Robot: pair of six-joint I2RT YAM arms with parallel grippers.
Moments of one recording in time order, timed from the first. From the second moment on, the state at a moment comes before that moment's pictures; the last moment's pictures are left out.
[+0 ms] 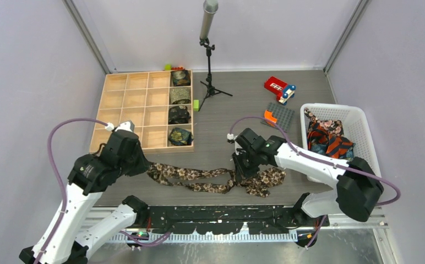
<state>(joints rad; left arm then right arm) -0.54 0.75 1.19 -1.33 -0.21 -0.73 0.82 1.32 0.85 -0.69 -0.27 0.42</state>
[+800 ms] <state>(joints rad) -0.18 0.99 0.94 -1.19 -0.15 -0.57 0.81 1.67 1.21 -0.77 -0.02 0.35</state>
